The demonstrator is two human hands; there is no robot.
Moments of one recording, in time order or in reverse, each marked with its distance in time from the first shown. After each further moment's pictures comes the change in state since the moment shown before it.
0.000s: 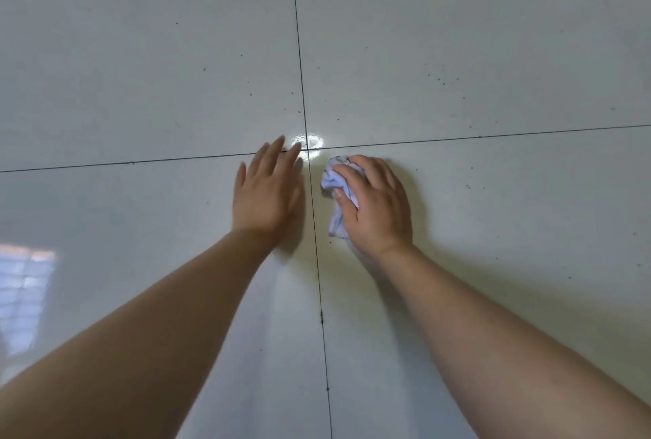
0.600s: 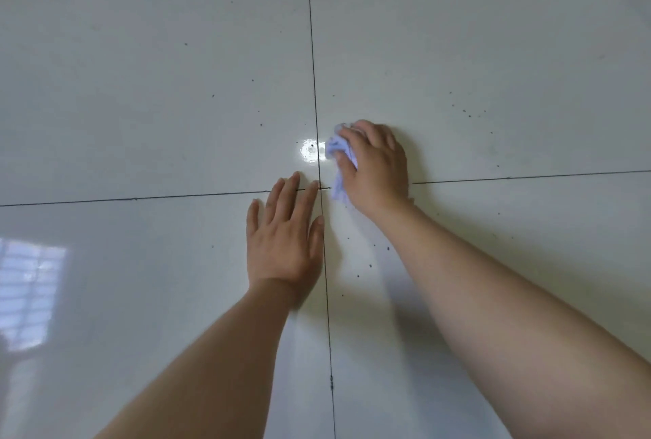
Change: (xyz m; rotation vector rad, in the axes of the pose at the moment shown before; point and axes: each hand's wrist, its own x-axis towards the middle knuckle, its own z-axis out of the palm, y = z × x) left_hand 0.008 0.006 0.017 0.110 -0.009 -0.094; right_hand 0.115 0.006 0.023 -0.022 -0.059 0.074
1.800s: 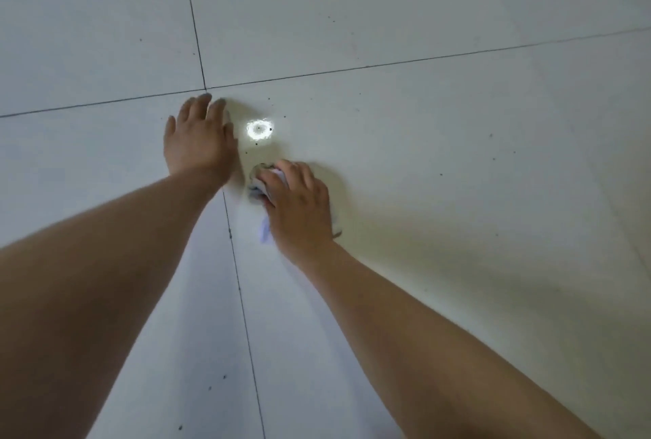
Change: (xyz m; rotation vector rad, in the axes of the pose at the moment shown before) left_hand -0.041 0.047 -0.012 0.050 0.026 0.071; right_hand -0.242 -0.014 -0.052 -0.092 -0.035 0.084
